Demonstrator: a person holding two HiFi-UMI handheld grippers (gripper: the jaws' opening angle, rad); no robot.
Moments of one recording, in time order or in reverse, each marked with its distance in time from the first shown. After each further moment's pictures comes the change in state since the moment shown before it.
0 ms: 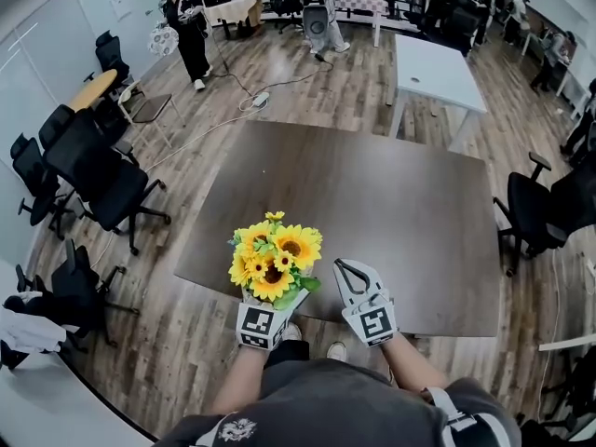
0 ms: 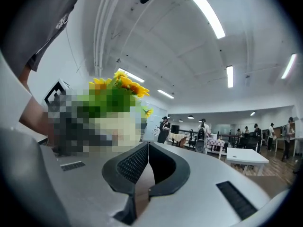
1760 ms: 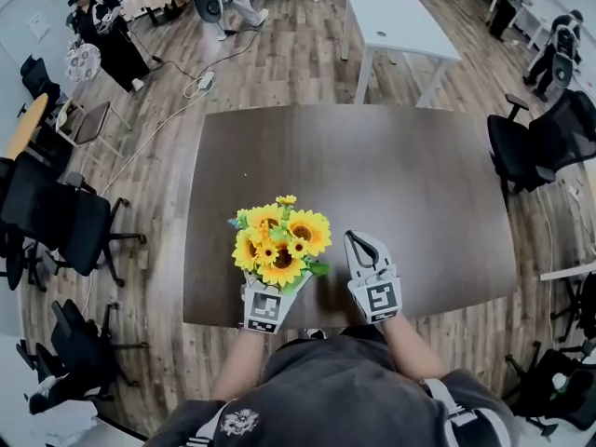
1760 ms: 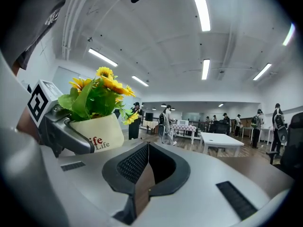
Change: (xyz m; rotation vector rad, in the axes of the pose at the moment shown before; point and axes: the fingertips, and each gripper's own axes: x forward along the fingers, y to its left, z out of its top) left arm 0.097 0.124 -0.058 0.121 0.061 -0.283; right arm 0.139 -0.050 -0.049 0.094 0.154 -0.351
